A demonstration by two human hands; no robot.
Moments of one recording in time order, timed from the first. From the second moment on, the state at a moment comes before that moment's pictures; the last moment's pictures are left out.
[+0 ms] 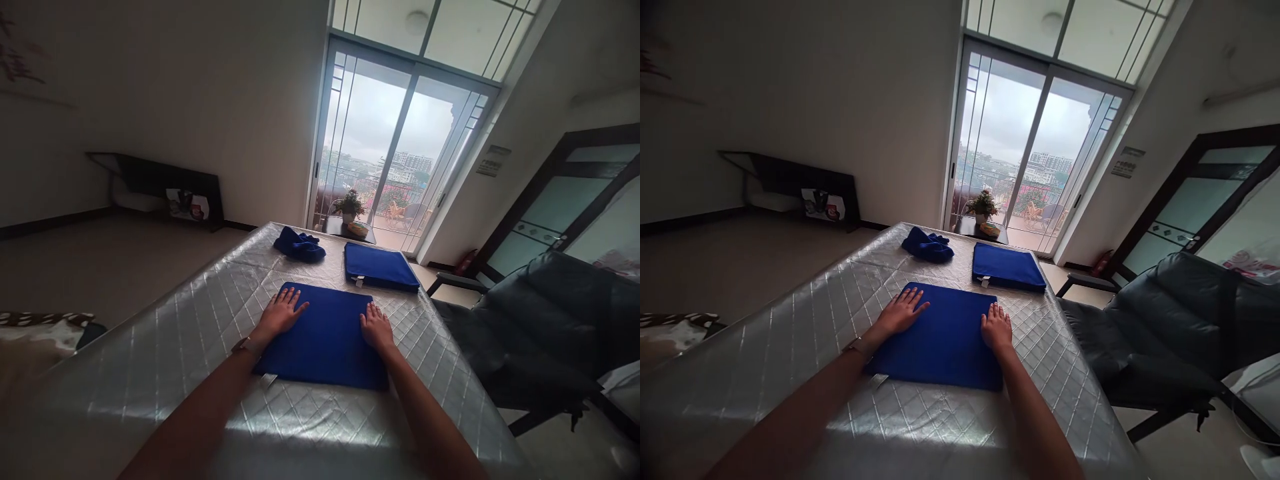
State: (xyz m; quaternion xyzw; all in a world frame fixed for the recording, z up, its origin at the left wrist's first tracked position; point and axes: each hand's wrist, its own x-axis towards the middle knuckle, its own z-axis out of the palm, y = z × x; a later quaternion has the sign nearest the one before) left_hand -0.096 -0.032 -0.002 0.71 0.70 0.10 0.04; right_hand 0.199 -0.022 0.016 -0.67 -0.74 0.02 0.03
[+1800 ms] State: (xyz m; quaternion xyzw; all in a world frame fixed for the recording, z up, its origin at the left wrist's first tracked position) left_hand -0.016 -0.029 0.018 0.76 0.65 0.08 0.06; right_hand 0.204 -0.067 0.010 -0.66 -0.75 0.06 0.05
